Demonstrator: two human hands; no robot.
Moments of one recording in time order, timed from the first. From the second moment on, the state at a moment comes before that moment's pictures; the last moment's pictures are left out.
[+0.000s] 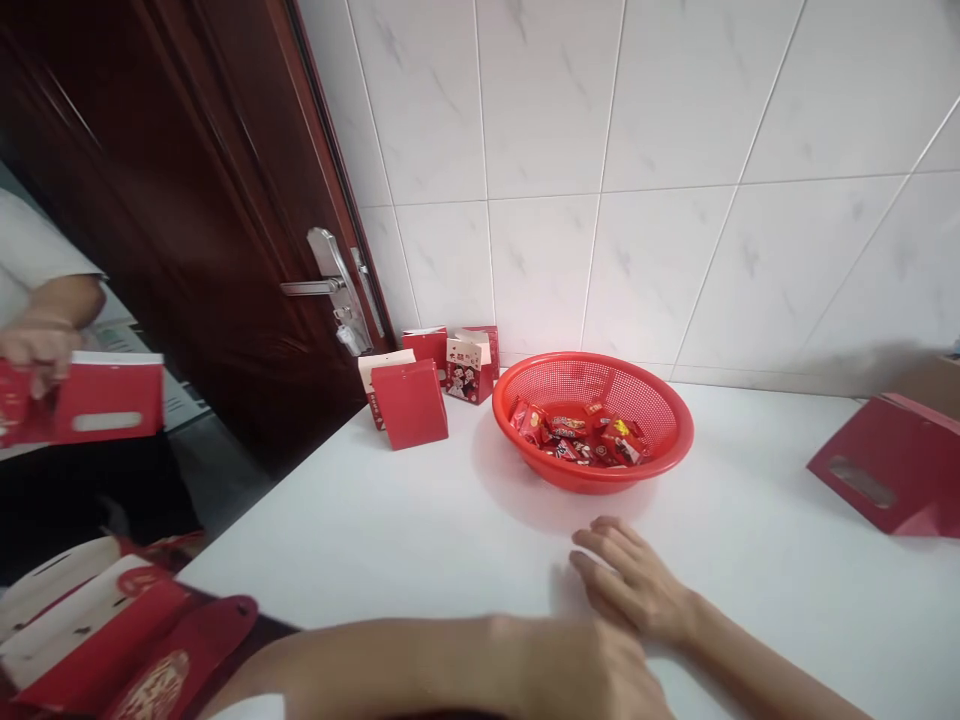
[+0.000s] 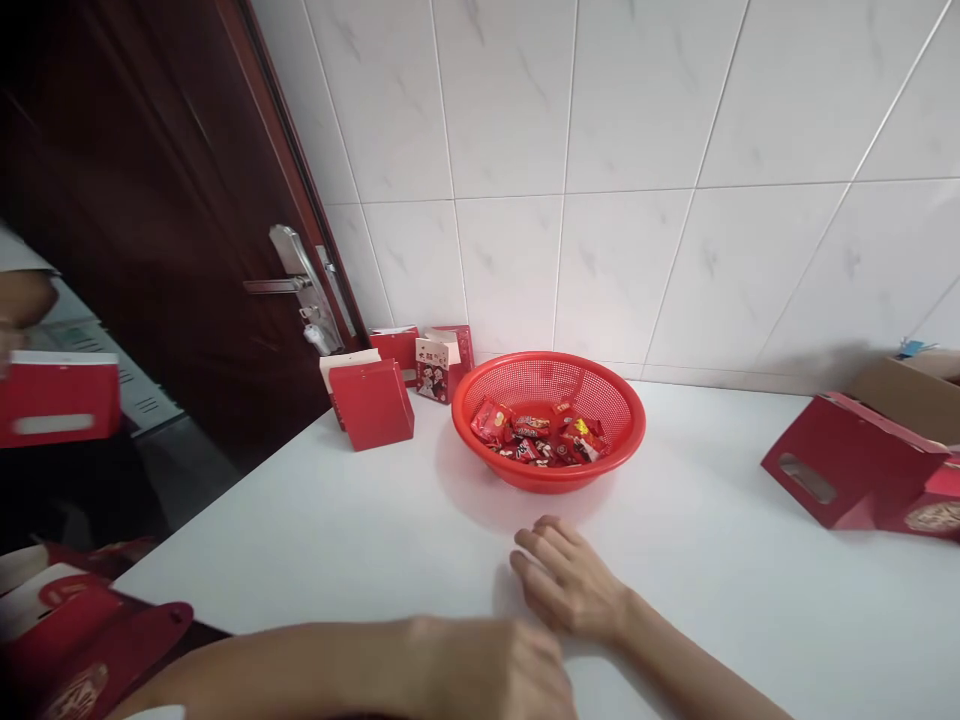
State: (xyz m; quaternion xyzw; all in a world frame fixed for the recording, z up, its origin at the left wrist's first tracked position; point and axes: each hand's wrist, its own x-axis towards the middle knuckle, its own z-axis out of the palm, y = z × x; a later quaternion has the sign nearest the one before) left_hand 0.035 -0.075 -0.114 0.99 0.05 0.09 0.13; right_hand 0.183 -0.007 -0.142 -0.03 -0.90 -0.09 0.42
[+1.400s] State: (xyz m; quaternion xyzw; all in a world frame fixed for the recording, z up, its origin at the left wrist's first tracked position) left_hand -0.040 -0.034 0.021 0.92 0.20 0.33 0.05; right_hand 0.217 0.005 -0.097 -0.14 -0.64 0.67 0.34
